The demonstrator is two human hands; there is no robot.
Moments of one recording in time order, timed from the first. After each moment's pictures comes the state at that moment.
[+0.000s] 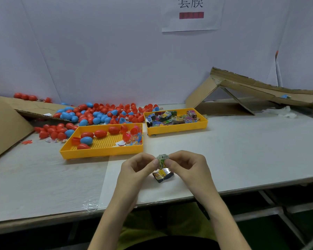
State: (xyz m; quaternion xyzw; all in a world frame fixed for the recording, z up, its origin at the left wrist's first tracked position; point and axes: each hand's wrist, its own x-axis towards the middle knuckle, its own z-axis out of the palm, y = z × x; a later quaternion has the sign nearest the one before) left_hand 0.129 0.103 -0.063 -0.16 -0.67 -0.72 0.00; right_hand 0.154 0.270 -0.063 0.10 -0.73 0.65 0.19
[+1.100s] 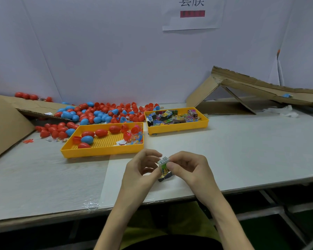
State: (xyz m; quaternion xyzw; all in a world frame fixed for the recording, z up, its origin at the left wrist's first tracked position) left_hand 0.140 0.108 -0.061 -0.22 -0.72 -0.66 0.07; right_hand 0.161 0.273 -0.061 0.16 -0.71 0.67 0.16
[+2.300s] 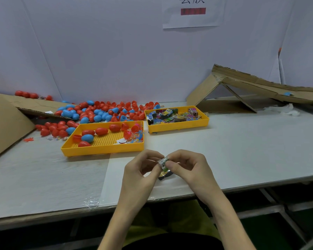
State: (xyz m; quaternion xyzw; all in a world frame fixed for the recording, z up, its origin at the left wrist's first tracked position) left_hand 0.144 0.112 -0.064 -0.23 -0.74 -0.62 0.13; right_hand 0.160 0.273 -0.060 0.15 -0.72 0.67 0.14
